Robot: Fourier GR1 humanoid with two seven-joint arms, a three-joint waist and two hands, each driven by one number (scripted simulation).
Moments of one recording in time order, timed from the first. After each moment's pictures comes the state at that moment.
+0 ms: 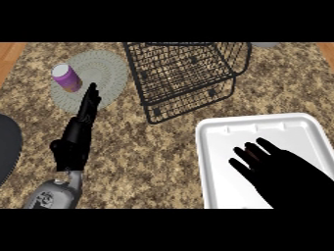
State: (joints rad) left arm -0.16 0.18 -0.25 -1.56 -0.01 0.34 0.06; right arm -0.40 -0.74 0.62 -2.14 0.50 1.02 0.60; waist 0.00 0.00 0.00
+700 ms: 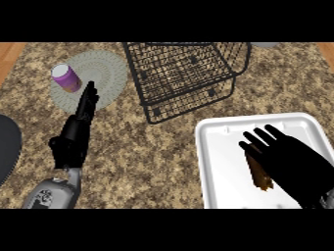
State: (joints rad) left arm -0.17 0.15 -0.20 -1.56 -0.04 0.30 0.06; right arm -0.33 -0.78 0.60 -1.97 0.83 0.84 0.31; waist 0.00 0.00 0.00
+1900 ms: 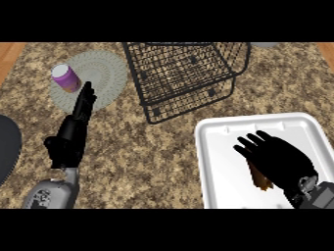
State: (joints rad) left arm -0.15 0.11 -0.12 -1.55 -0.08 0.22 0.04; right arm -0.23 -0.60 0.52 -1.78 1.10 0.82 0.05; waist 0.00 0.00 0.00
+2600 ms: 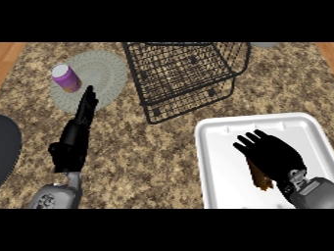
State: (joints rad) left arm -0.12 0.07 -0.11 -1.55 -0.12 0.21 0.02; right arm -0.22 -0.52 0.48 -1.62 1.26 0.74 -0.05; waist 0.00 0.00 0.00
